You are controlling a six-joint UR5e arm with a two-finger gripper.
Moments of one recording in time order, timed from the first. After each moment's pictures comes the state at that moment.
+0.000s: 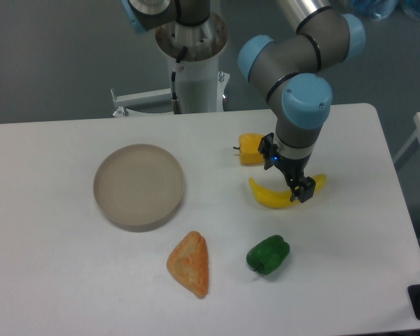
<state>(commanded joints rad) 2.35 -2.00 -1.39 -1.31 1.58 1.51</state>
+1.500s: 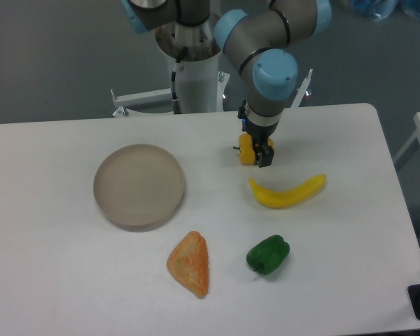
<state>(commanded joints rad) 2.36 -1.79 -1.83 -1.16 1.61 1.93</state>
